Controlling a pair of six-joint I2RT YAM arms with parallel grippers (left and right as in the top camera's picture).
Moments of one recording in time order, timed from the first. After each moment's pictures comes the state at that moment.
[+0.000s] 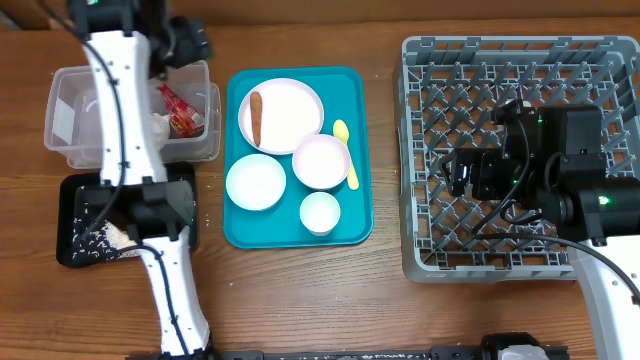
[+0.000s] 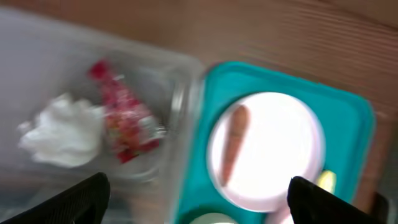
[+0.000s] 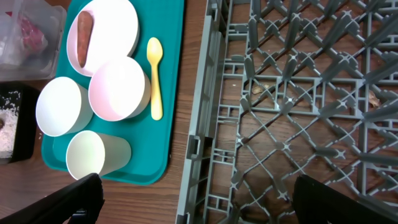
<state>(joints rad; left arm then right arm) 0.04 2.43 2.86 -1.58 0.12 -0.25 0.05 1.18 1.26 -1.06 -0.29 0.10</state>
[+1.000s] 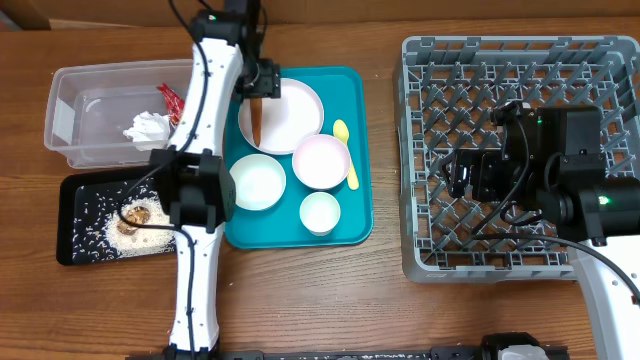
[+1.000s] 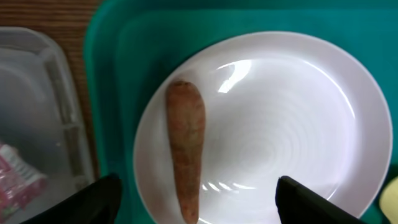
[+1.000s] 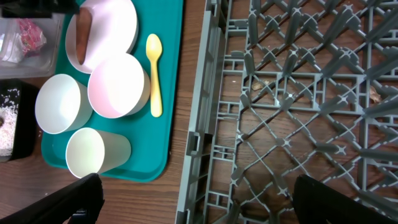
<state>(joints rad) -0.16 2.59 2.60 -1.39 0.00 -0.20 0.05 1.18 1.26 -1.07 -0.29 0.10</state>
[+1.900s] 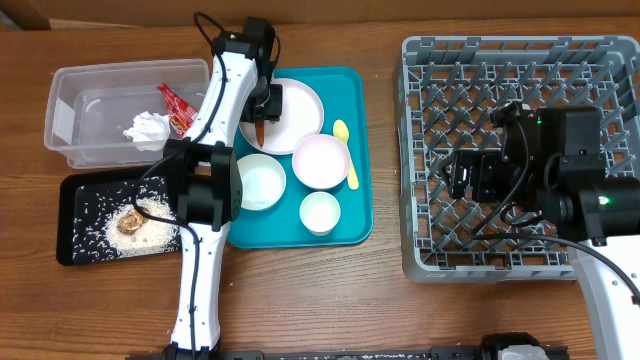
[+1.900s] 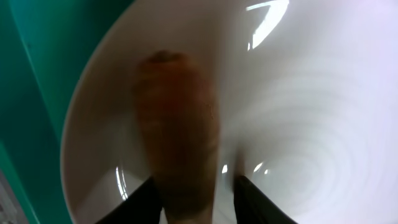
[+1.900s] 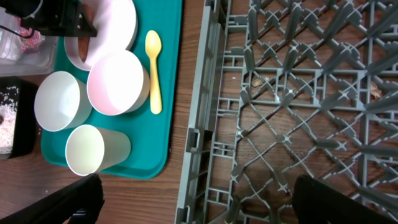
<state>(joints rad) -0.18 2.63 2.44 -1.31 -0.02 -0.18 0.05 1.18 1.26 -1.08 -0.29 0.10</state>
